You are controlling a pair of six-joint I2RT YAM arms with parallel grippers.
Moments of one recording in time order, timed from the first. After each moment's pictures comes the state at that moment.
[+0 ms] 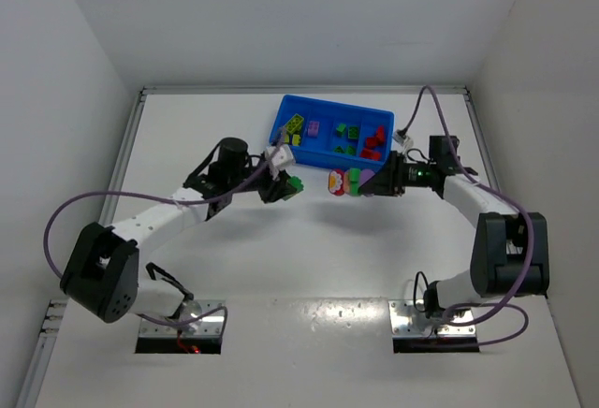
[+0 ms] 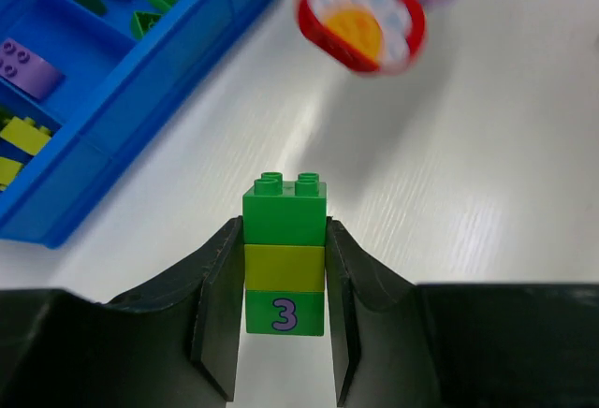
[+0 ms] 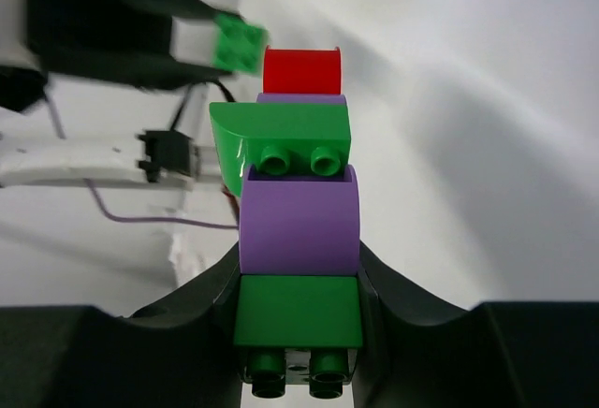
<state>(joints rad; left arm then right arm) -0.53 1.33 0.79 0.06 0.54 0.38 -0.04 1.47 0.77 -0.11 -1.22 0.33</state>
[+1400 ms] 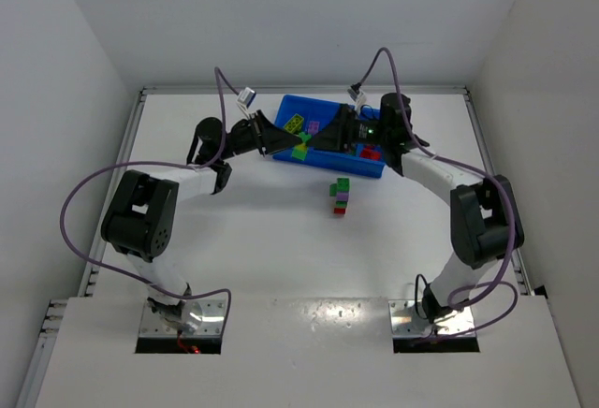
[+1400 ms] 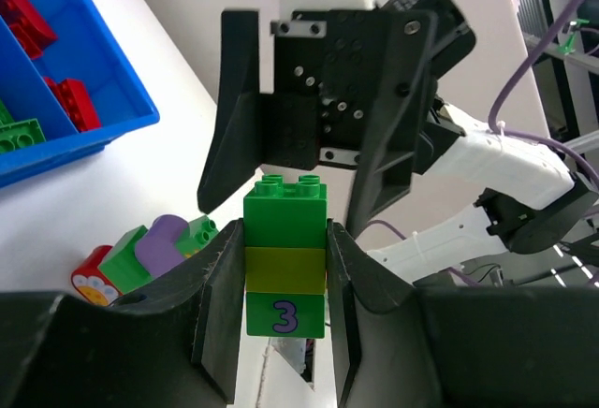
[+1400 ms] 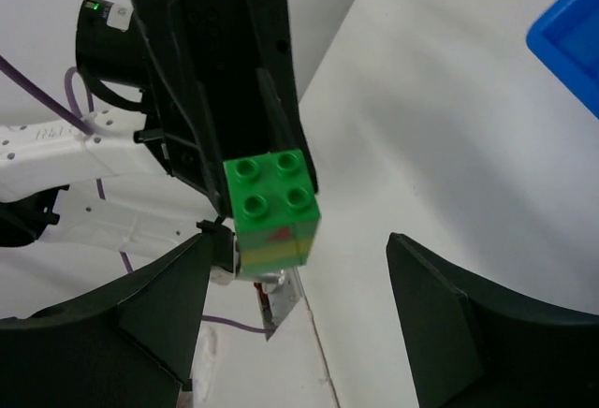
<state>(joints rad) -0.28 1.73 0.92 1.05 0.92 -1.20 0.29 1.69 1.06 0.38 -0.98 0.79</state>
